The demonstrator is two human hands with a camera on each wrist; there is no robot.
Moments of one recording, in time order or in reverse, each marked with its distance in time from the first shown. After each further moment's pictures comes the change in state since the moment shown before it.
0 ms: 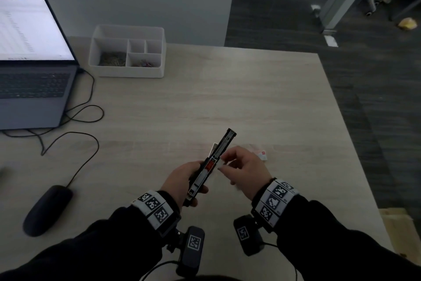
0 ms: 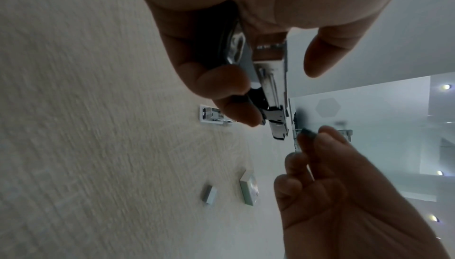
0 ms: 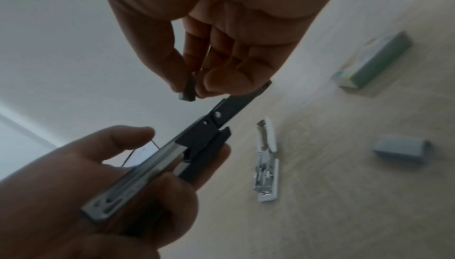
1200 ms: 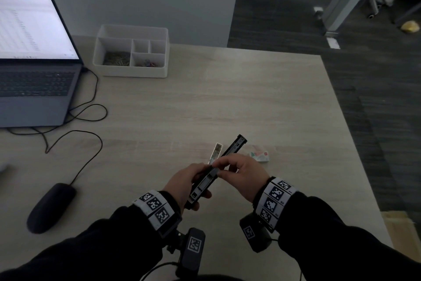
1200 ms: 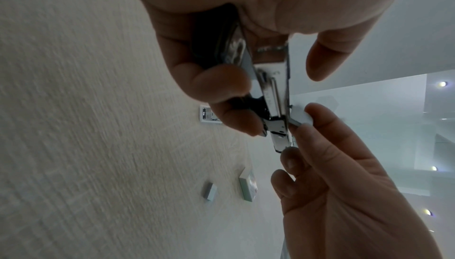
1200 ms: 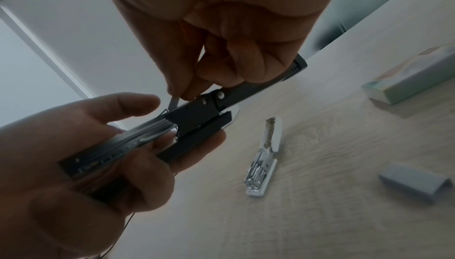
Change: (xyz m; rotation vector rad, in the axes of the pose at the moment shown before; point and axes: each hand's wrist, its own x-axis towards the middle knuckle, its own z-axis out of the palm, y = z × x) left_hand 0.000 -0.005 -0.005 0.008 -0.030 -0.019; right_hand 0.008 0.014 0.007 -0.221 -0.089 -0.192
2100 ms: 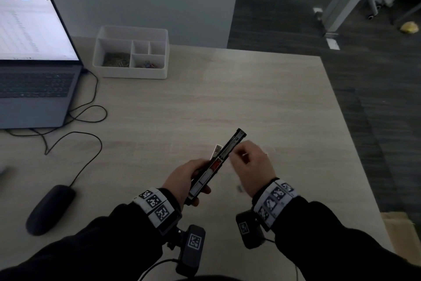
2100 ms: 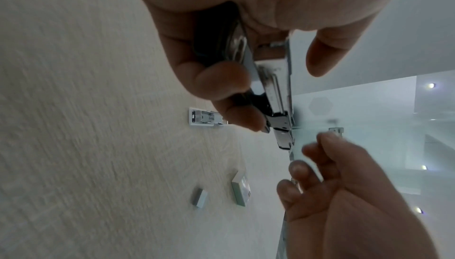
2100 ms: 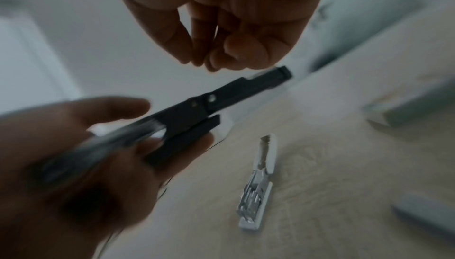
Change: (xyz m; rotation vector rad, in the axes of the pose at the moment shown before) left_hand 0.003 0.010 -0.001 -0.023 -0.041 0.058; right_hand 0.004 -0.013 -0.012 -0.057 0.261 0.103
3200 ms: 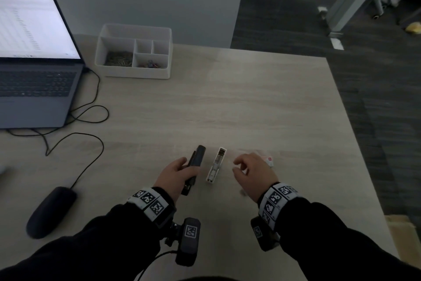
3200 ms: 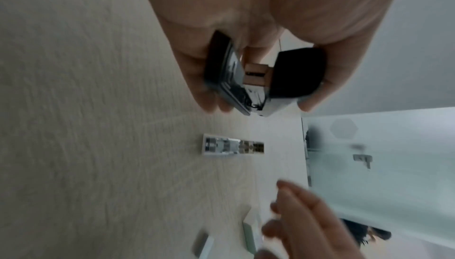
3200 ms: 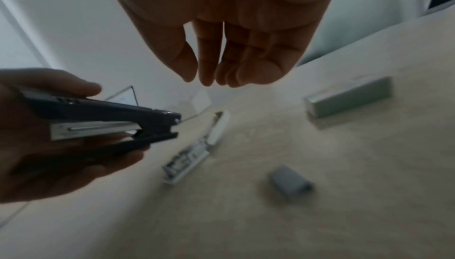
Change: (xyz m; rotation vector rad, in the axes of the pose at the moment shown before) left_hand 0.036 -0.012 -0.032 -0.046 0.196 0.062; right_hand 0.017 0.043 0.008 -0.359 -0.222 0.015
